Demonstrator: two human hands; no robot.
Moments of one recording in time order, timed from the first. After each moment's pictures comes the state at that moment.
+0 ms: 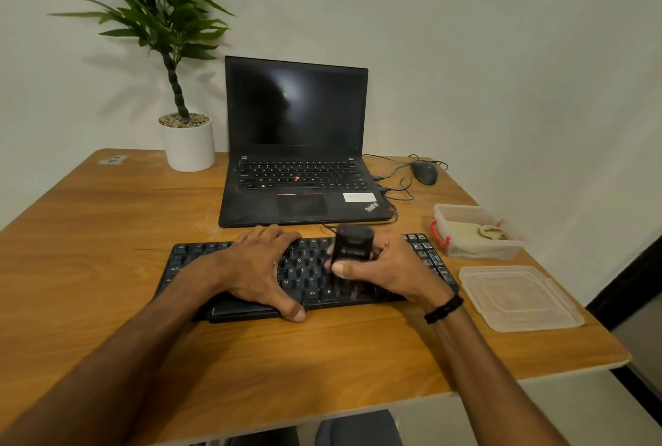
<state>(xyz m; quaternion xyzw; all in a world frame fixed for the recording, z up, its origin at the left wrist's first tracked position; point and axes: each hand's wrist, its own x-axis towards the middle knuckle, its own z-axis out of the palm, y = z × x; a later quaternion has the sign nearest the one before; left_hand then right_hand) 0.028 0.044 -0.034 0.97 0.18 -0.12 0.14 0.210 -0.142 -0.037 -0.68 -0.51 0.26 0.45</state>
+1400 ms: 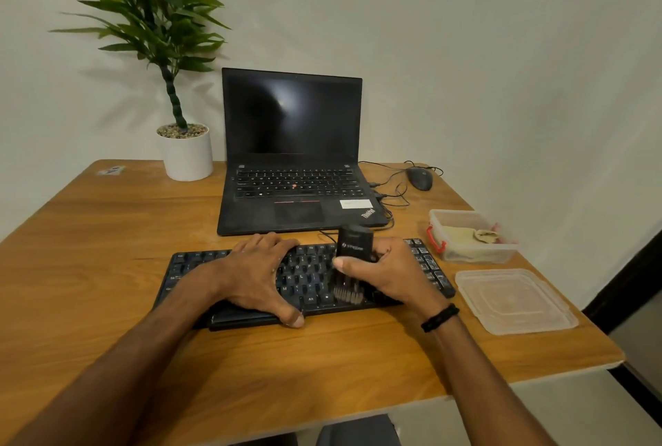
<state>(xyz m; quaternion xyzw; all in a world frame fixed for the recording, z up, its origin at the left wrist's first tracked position) 0.025 0.049 -0.037 0.96 0.19 -0.12 0.14 0.208 -0.142 -0.045 -0.71 -0.49 0.19 0.46</state>
